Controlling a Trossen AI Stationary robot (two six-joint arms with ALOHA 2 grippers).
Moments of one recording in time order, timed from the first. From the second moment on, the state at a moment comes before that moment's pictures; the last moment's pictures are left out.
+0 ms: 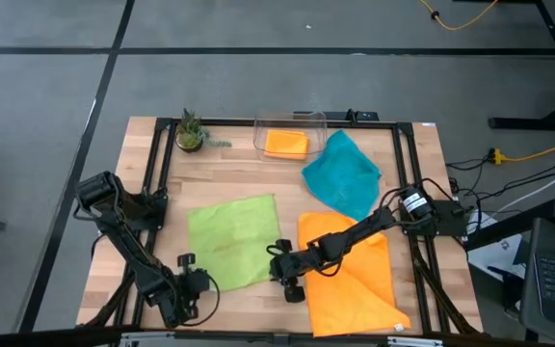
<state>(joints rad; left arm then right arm) -1.00 1.76 0.89 -0.57 -0.37 -1.20 0.42 2.14 1.20 0.13 0.04 0.23</state>
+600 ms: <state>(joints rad) -1.00 1.74 0.96 -0.59 -0.40 -1.19 0.46 2.11 1.28 -0.03 0.04 0.21</state>
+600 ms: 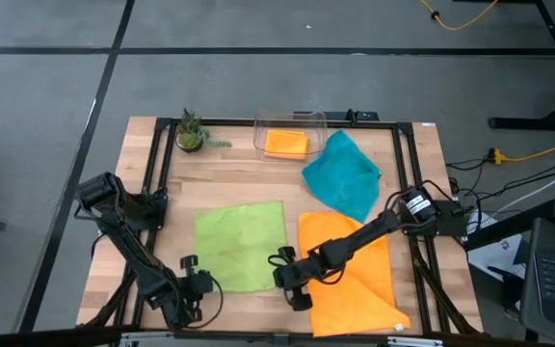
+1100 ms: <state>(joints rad) -1.00 1.73 1.22 -0.93 -0.40 -1.17 0.56 2.08 1.61 -0.51 0.47 0.10</state>
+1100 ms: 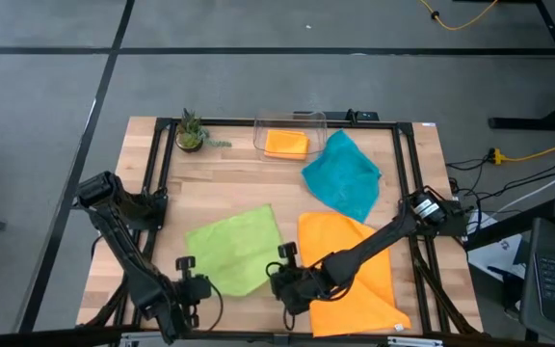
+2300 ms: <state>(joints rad) -0.78 1.73 1.02 -1.18 -0.30 -1.25 0.13 2.13 1.60 -0.41 0.34 -0.12</state>
